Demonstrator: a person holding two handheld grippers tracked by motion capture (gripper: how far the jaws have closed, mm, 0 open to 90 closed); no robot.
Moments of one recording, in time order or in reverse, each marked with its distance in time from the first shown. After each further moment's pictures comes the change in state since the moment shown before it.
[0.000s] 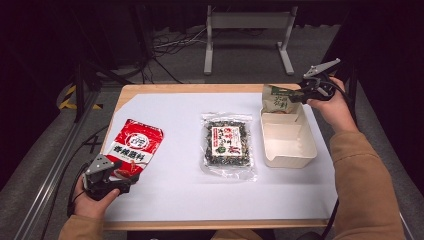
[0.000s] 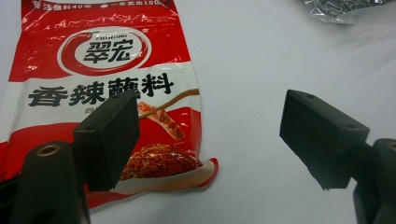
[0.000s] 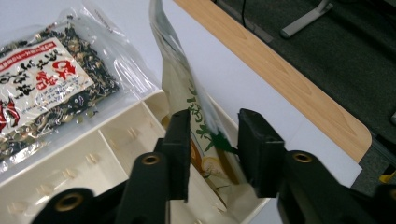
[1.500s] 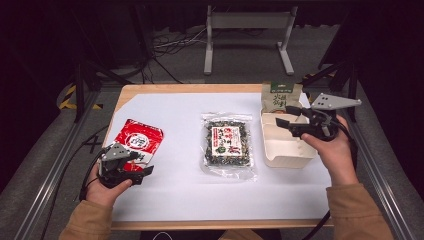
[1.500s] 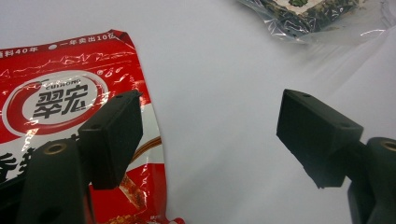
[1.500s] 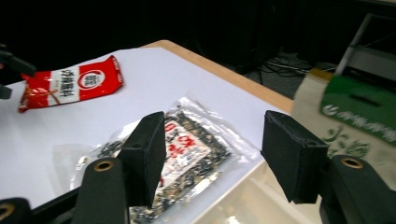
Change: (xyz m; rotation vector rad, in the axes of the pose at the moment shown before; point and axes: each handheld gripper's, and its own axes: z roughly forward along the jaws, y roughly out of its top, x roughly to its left) left arm -0.015 0.038 0.018 0.027 -0.093 0.086; right arm 0.141 -0.029 -0.052 -0.405 0.049 0.083
